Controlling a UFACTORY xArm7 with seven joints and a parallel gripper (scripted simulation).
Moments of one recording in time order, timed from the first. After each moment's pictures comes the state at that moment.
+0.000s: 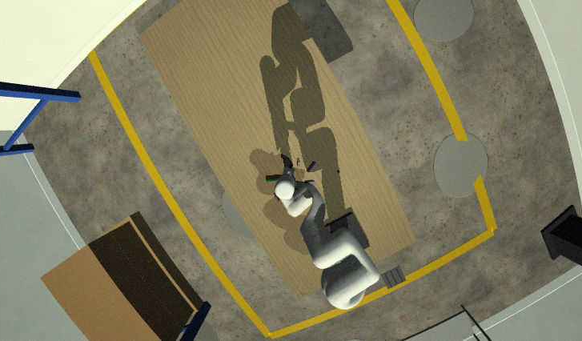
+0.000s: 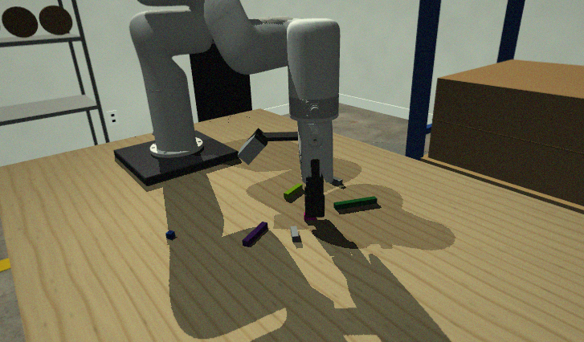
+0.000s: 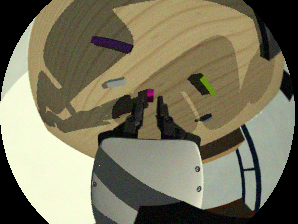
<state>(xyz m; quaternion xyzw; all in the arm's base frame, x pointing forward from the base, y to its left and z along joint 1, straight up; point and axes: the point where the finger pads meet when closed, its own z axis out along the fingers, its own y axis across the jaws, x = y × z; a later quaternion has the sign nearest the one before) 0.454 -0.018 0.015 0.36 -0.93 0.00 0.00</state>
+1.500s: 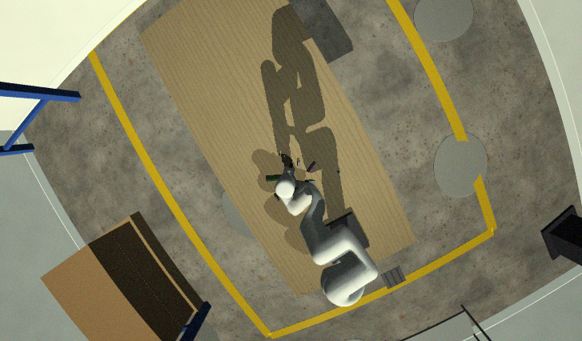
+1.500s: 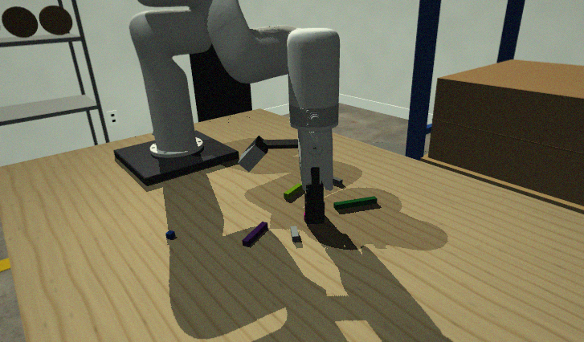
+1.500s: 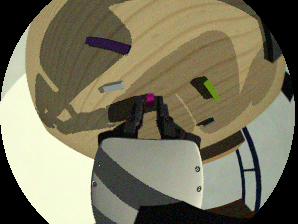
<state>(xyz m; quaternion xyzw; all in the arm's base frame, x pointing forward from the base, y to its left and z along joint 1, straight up) 0.454 -0.019 0.003 0.36 -0.93 0.00 0.00</state>
